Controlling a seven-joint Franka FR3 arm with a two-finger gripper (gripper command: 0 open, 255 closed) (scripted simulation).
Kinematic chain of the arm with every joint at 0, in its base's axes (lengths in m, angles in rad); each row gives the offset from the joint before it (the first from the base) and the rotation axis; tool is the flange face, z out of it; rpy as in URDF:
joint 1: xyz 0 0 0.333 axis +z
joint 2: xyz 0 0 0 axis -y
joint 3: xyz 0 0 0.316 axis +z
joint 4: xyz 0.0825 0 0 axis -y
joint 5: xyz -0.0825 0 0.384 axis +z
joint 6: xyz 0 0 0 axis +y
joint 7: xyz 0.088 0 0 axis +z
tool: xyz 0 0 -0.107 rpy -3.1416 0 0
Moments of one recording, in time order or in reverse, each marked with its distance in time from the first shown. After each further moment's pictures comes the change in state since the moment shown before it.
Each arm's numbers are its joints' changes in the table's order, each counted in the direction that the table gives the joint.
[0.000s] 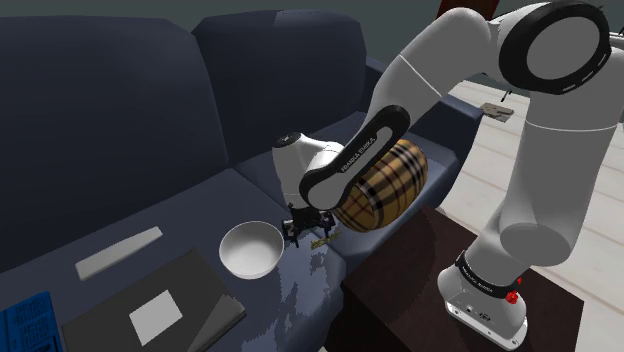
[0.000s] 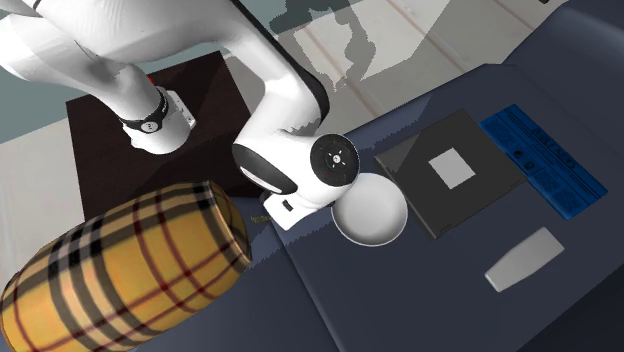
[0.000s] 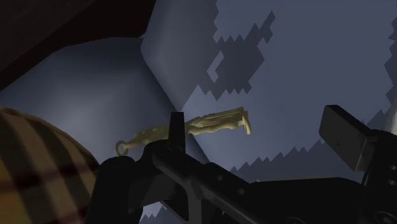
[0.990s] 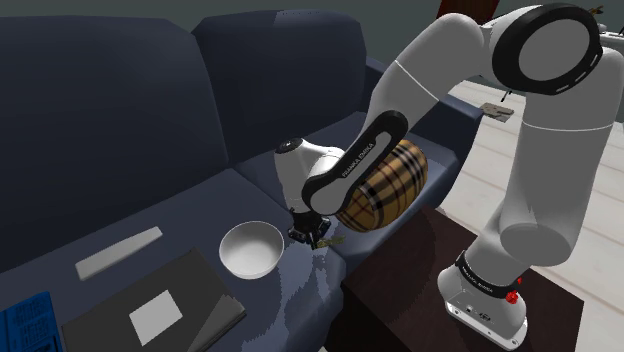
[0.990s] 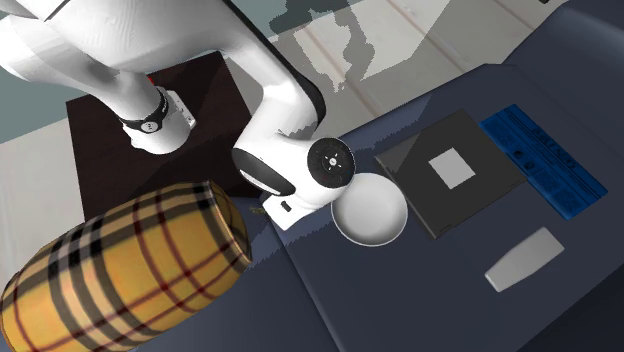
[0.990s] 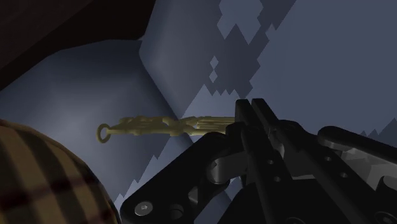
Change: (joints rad) arm 0.005 -0.023 -0.008 -0.016 -0.017 -0.036 -0.012
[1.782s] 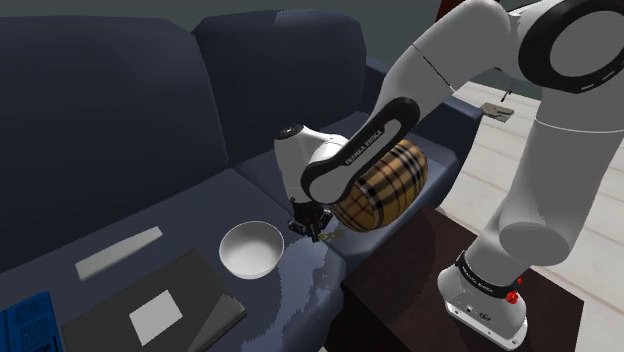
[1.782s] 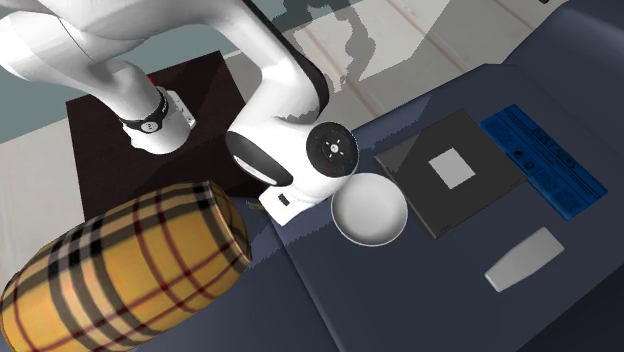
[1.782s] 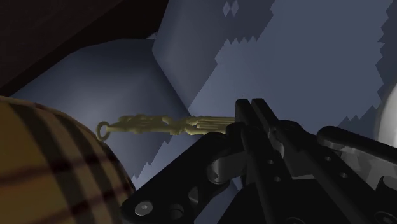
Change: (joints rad) arm -0.020 0.089 0.027 -0.002 0.055 0.077 0.037
